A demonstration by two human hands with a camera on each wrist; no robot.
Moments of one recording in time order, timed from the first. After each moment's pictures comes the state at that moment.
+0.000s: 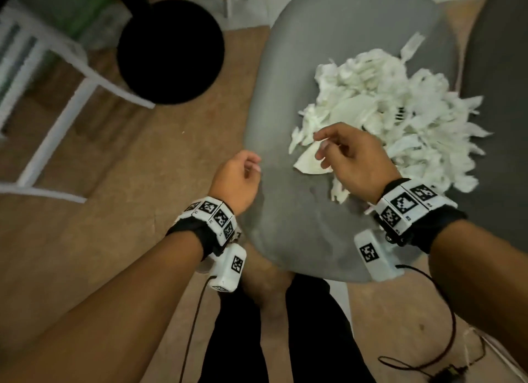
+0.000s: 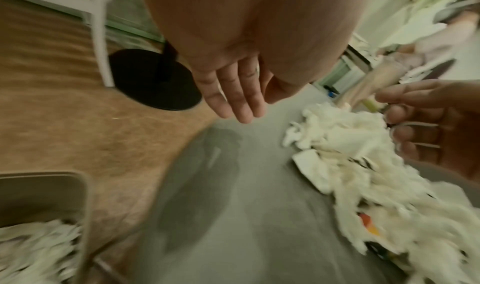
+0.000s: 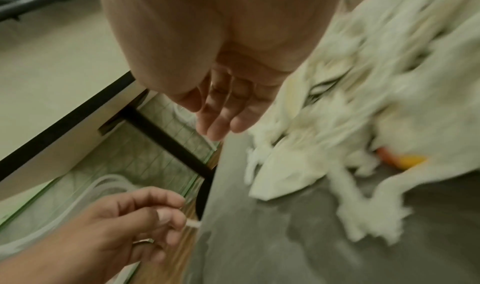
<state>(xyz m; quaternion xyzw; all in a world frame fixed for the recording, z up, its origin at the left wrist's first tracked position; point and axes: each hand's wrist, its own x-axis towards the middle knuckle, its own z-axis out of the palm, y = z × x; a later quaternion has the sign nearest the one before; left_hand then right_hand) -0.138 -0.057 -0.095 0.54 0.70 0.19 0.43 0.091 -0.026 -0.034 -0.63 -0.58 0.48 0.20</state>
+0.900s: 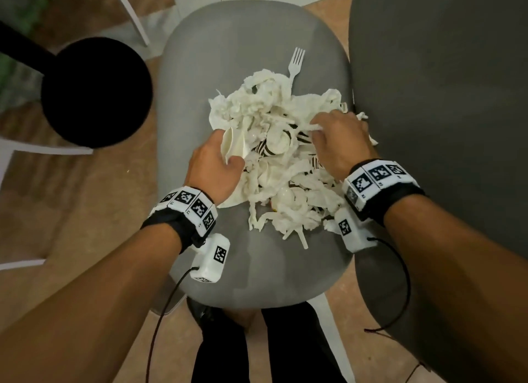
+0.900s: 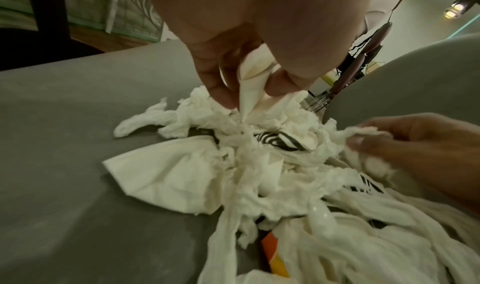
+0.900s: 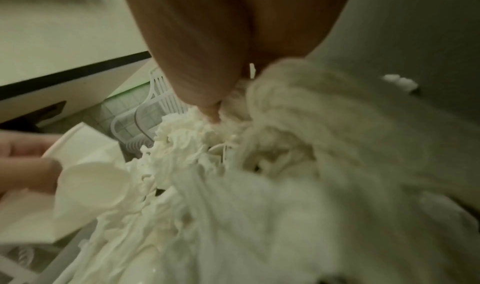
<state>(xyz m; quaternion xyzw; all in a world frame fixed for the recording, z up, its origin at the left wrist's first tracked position) 0.018 0.039 -0.061 0.63 0.67 0.11 0.37 0.259 0.036 -0.057 -0.72 -0.66 0.22 0.02</state>
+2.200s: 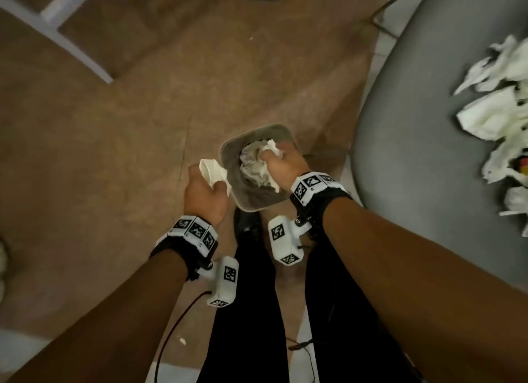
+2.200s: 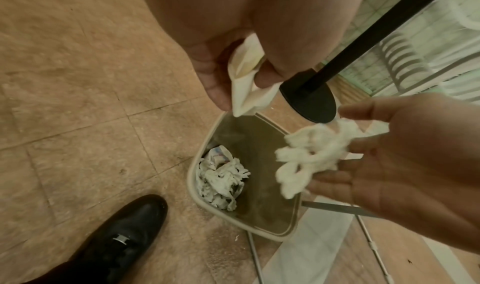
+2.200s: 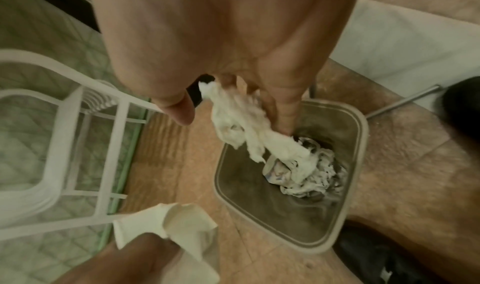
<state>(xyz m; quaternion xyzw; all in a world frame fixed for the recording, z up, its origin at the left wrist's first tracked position) -0.318 -0.273 -0.200 0.17 0.88 0.21 0.39 -0.188 -0.152 -0.190 -0.64 -0.42 0.64 -0.09</state>
